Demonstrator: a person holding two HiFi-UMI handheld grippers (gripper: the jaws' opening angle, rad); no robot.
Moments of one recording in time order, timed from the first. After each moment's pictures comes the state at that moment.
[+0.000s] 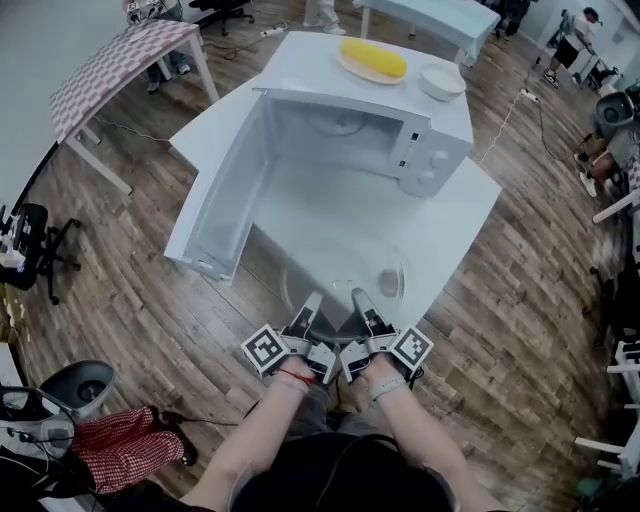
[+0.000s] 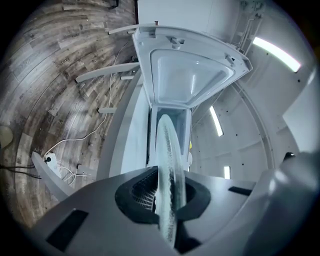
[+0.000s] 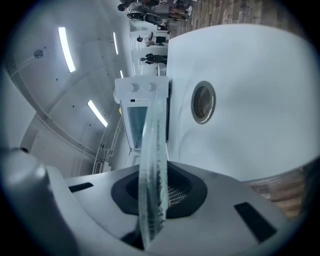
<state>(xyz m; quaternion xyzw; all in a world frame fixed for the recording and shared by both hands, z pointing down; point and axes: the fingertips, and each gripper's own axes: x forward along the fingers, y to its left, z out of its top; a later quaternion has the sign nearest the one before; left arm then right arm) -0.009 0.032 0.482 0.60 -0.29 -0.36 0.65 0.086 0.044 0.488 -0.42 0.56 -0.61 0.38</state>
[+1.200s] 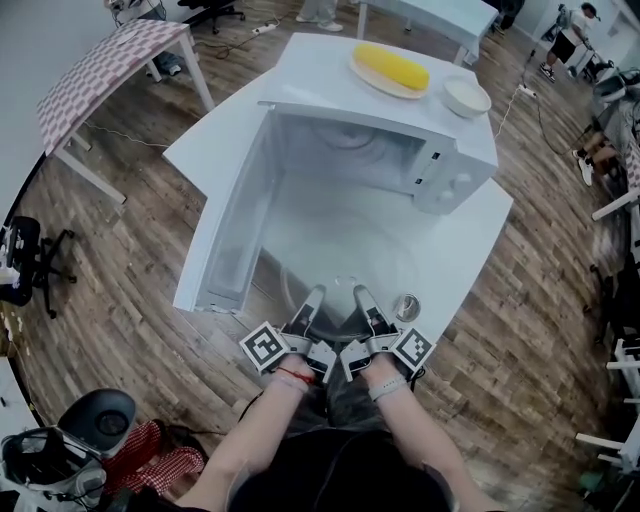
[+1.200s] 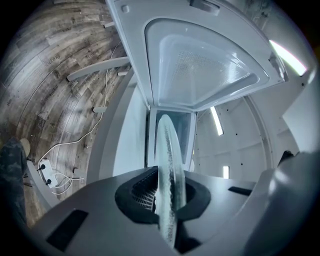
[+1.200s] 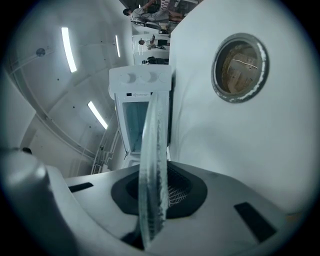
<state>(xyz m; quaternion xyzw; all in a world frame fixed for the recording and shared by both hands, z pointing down) -0.020 -0.034 0.485 0.60 -0.27 -0.35 0.66 0.073 -0.018 0.492 -0.43 0.55 -0.59 0.40</state>
